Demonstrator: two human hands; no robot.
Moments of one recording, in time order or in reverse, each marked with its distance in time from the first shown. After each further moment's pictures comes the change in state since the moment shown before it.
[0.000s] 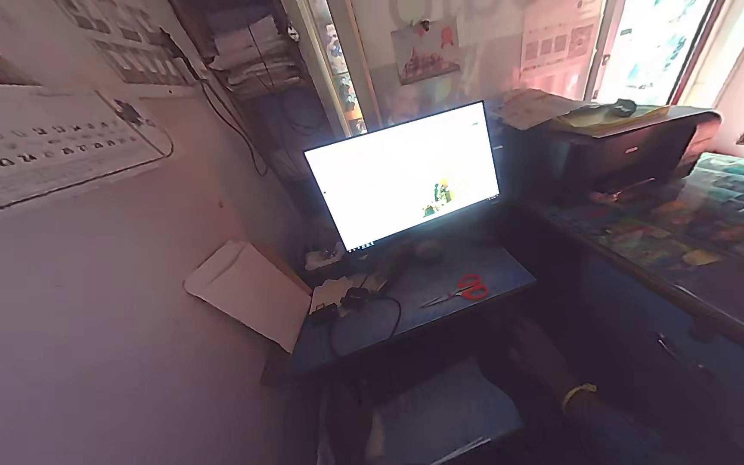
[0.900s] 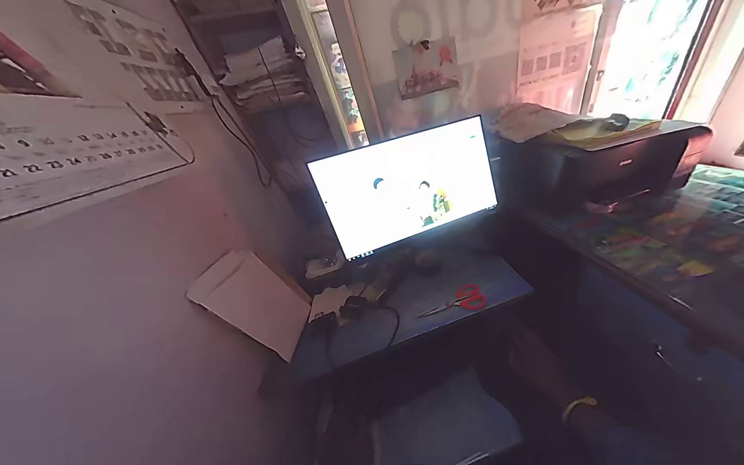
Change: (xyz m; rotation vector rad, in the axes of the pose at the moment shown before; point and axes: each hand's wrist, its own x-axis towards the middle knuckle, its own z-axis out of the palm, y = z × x) left_hand -0.038 0.026 -0.033 0.080 -0.035 -0.138; right_hand 0.004 0.008 0.010 -0.011 0.005 0.019
